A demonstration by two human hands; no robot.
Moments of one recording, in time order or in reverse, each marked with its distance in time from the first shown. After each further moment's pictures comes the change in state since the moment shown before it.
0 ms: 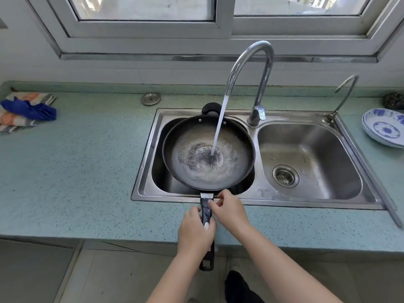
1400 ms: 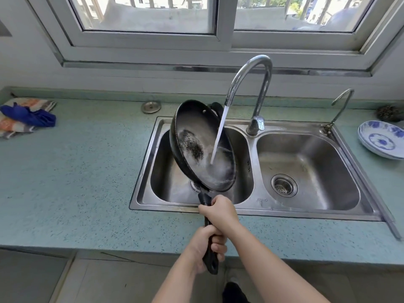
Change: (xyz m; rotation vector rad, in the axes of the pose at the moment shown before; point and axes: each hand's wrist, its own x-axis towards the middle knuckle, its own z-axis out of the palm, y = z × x) left_hand 0.007 0.014 -0.004 -1.106 -0.746 -0.530; right_hand 0.002 -0.034 -0.006 0.023 -0.041 0.051
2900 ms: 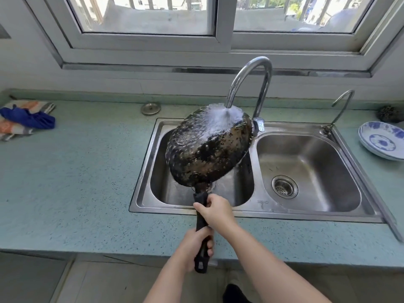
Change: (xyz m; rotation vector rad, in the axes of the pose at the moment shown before) left_hand 0.010 0.001 -0.027 0.183 0.187 0.113; right_hand 0.015 0.003 0.012 -0.006 -0.002 -0.127
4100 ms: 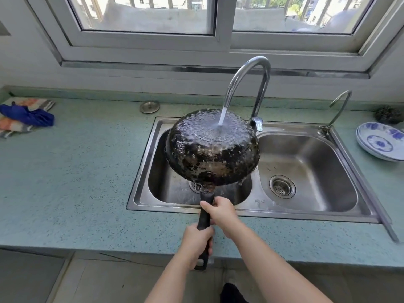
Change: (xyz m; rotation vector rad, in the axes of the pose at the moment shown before) left_hand 0.003 -0.003 0.016 0.172 0.176 0.099; right_hand 0.006 0.025 0.001 0.361 -0.060 0.172
